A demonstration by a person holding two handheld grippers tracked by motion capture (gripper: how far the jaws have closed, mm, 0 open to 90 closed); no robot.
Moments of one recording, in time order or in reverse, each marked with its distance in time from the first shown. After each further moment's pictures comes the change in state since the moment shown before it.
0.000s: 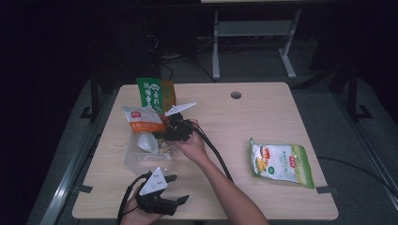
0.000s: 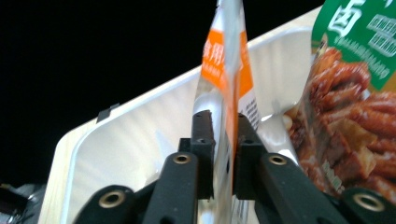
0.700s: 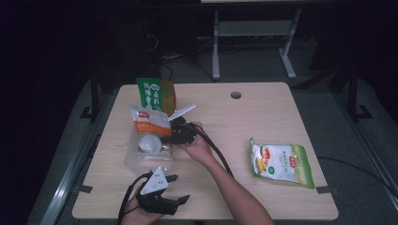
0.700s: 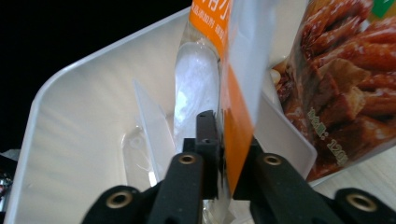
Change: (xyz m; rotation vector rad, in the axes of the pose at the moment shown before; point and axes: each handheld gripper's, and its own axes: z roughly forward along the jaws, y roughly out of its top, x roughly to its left) left arm 0.000 0.001 0.002 -0.001 -0.007 -0.011; right arm -0.011 -0.015 0.000 0.128 -0.031 -0.026
